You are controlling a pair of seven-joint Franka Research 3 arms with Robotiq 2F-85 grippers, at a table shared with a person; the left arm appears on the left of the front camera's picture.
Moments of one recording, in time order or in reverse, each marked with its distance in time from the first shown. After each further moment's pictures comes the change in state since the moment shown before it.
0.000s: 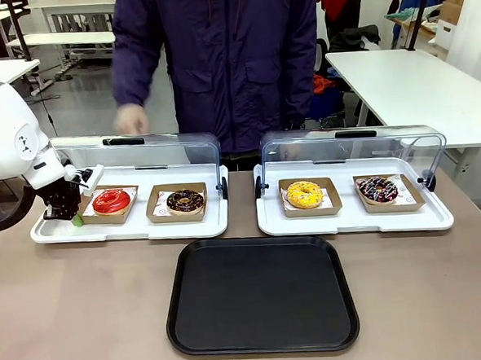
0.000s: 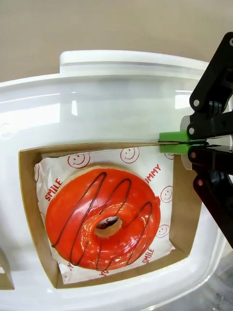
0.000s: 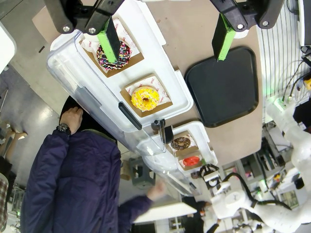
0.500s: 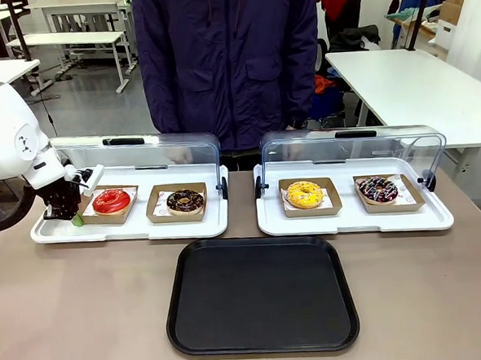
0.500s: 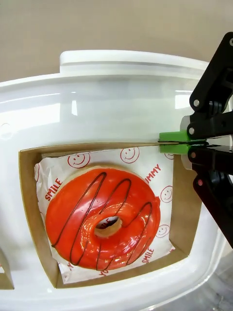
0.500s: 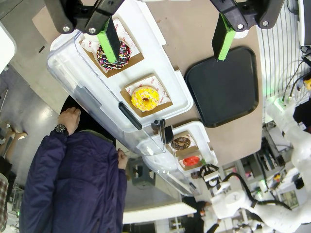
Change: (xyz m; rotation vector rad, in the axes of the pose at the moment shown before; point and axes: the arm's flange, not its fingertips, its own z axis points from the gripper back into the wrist) left arm 0.000 0.000 0.000 0.000 0.000 0.000; right arm 0.000 0.000 0.000 0.000 0.000 0.000
